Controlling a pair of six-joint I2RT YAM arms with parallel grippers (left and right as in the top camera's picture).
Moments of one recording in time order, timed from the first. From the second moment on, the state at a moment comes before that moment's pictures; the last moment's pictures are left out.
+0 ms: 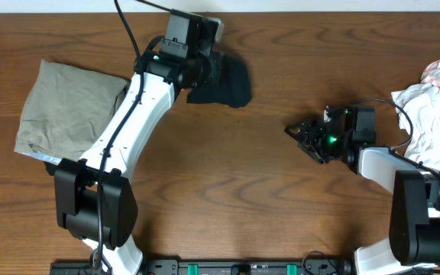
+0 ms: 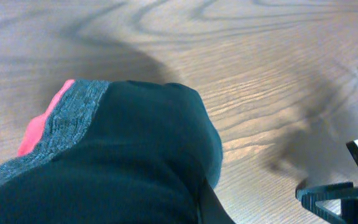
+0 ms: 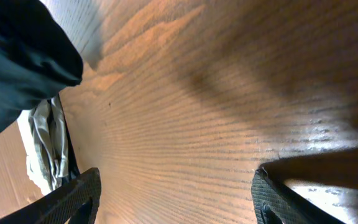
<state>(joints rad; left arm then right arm) -0.34 1.85 1.61 -0.64 0.25 -0.18 -0.01 1.70 0.66 0.02 -0.71 0.72</state>
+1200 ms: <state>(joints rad) -0.34 1.85 1.61 -0.67 -0.01 -0.30 -0.01 1.70 0.66 -0.02 -0.74 0.70</state>
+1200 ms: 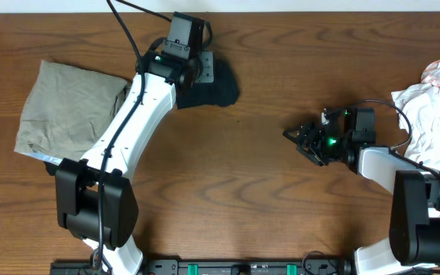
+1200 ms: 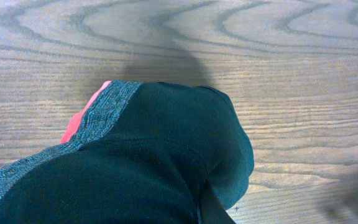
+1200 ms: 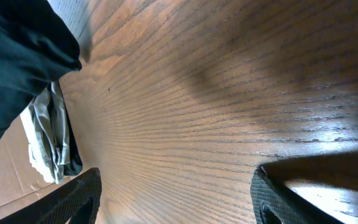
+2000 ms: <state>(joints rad) -0.32 1.85 1.61 -0.72 -0.01 -0.30 -0.01 1.70 0.67 -0.03 -0.75 0.70</state>
